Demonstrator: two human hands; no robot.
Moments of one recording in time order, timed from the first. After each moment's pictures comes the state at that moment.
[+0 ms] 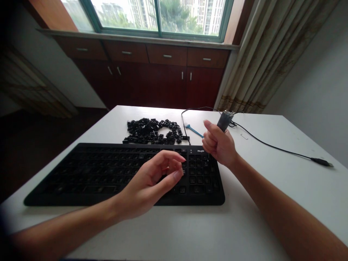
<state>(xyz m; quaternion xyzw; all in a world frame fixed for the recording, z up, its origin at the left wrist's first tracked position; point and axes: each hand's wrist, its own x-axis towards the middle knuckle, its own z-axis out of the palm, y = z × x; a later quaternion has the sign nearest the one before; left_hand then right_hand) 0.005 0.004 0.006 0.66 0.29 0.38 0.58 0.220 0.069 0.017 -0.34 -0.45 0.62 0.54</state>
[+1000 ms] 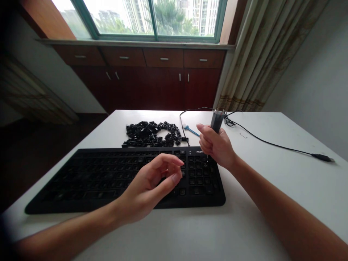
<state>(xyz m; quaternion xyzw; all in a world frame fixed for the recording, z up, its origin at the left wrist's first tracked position) 0.003 0.003 0.006 0.67 0.30 0.37 0.57 0.221 0.070 0.013 -0.33 -0.47 0.62 0.54</state>
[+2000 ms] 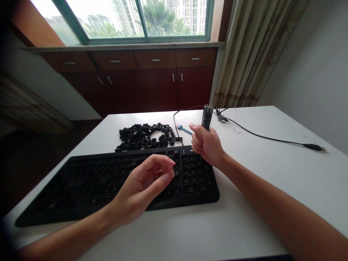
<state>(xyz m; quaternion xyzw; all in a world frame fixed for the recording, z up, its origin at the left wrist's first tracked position) 0.003 0.004 0.003 0.66 0.29 0.38 0.58 0.211 0.069 0.006 -0.35 -0.42 0.62 0.56</state>
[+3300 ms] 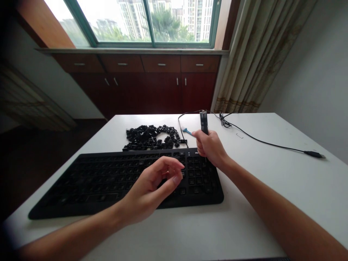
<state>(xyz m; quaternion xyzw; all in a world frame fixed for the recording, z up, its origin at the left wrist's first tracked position) 0.005 0.003 0.006 0.68 0.29 0.37 0.56 0.204 0.073 0.011 -0.45 -0.42 0.59 0.52</state>
